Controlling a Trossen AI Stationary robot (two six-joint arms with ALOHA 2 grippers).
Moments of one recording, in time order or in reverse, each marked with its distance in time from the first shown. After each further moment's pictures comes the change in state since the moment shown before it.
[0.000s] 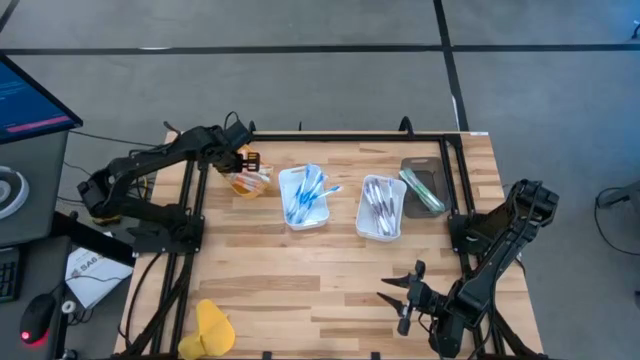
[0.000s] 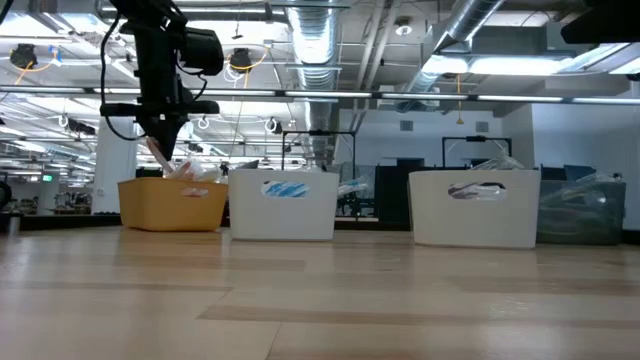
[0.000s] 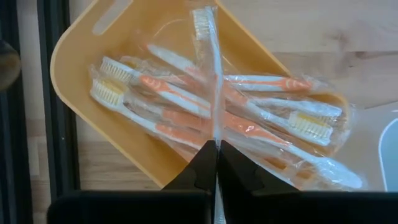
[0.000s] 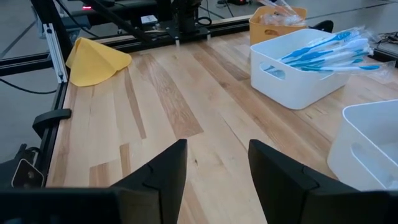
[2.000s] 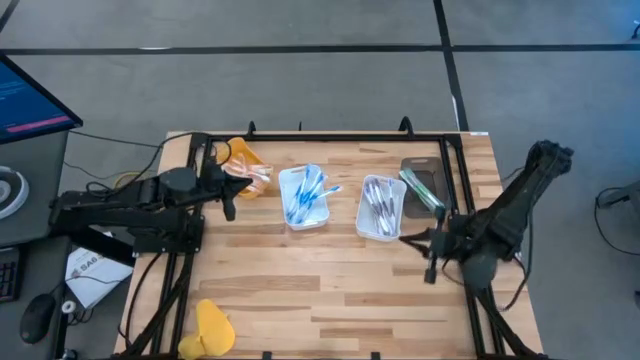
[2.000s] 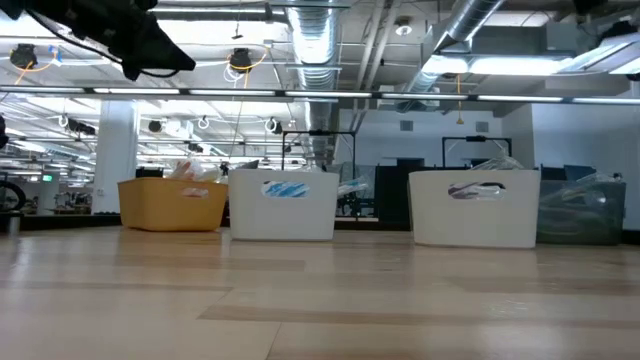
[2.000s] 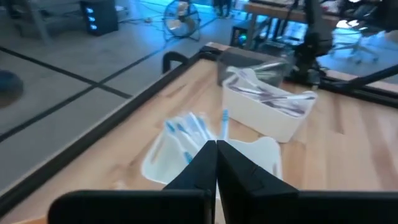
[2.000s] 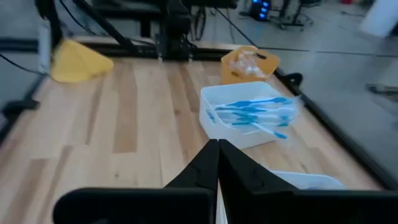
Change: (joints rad) left arm -0.573 -0.780 -0.457 0.691 -0.108 0.687; right arm -0.143 -0.675 -0.137 -0.217 -0.143 -0.598
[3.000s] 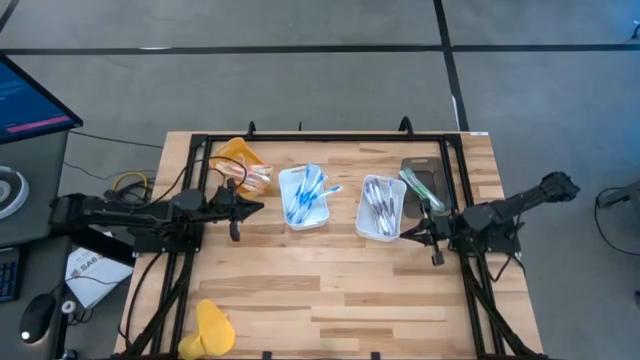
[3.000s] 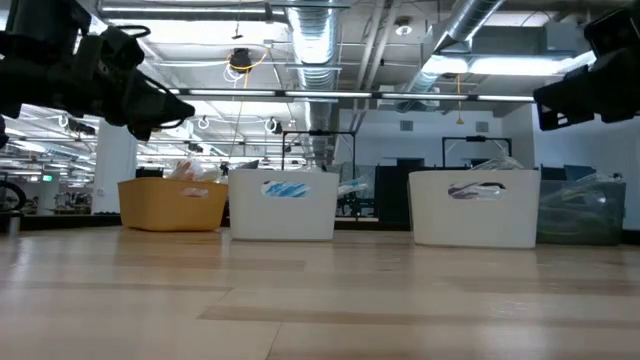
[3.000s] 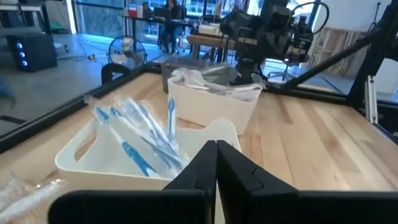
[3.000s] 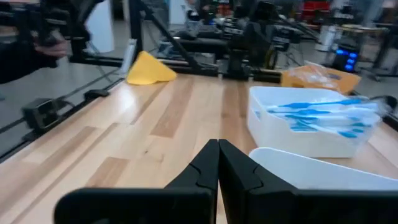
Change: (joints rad) left arm -0.013 -0.014 -0.522 0.729 0.222 0.047; right arm -0.471 -0.758 -0.753 0.572 -0.760 -0.494
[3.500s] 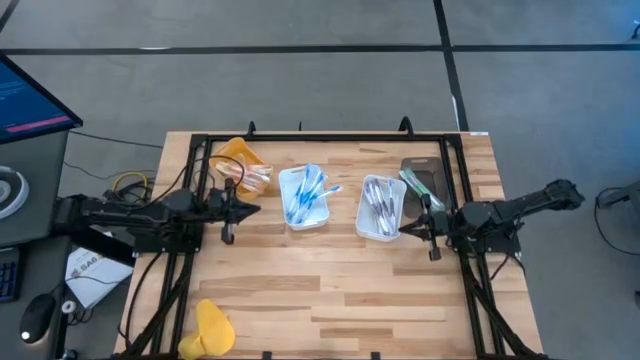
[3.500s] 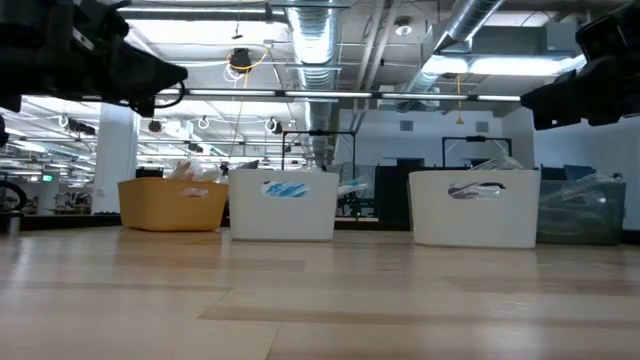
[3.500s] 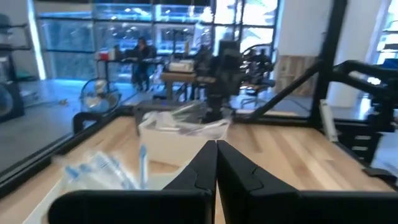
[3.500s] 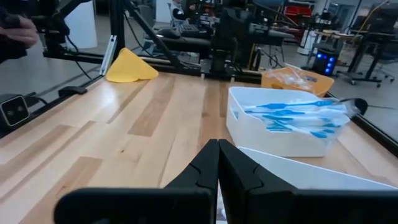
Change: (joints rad) left arm -0.040 -0.099 0.000 0.052 0.078 0.079; right arm -0.109 -0.016 -0.001 -0.011 -0.053 -0.053
